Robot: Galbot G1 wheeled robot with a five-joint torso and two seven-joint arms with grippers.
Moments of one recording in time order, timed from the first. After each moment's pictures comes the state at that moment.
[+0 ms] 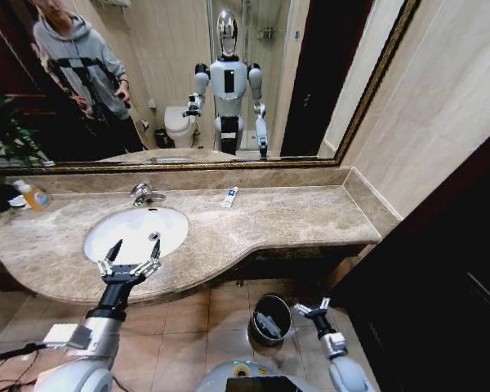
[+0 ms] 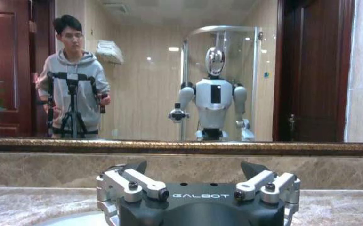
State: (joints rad) left arm 1.84 -1.36 -0.82 -2.47 -0.37 0.04 0.05; right arm -1.58 1.30 0.58 1.59 0.20 0.48 -0.08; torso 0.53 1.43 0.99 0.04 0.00
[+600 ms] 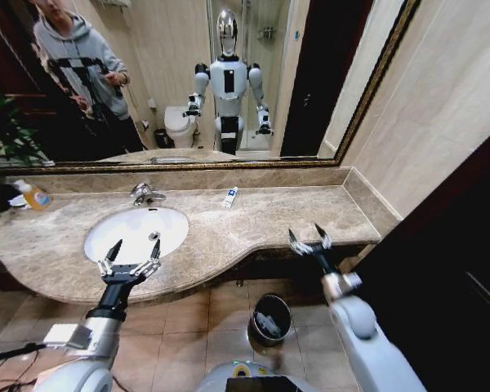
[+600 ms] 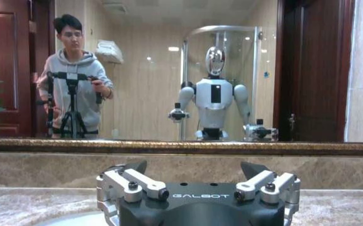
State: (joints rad) left arm 1.84 -1.36 -0.82 -2.47 -0.37 0.04 0.05; right arm -1.19 1.20 0.40 1.89 0.30 0.11 -0.06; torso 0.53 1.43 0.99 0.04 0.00
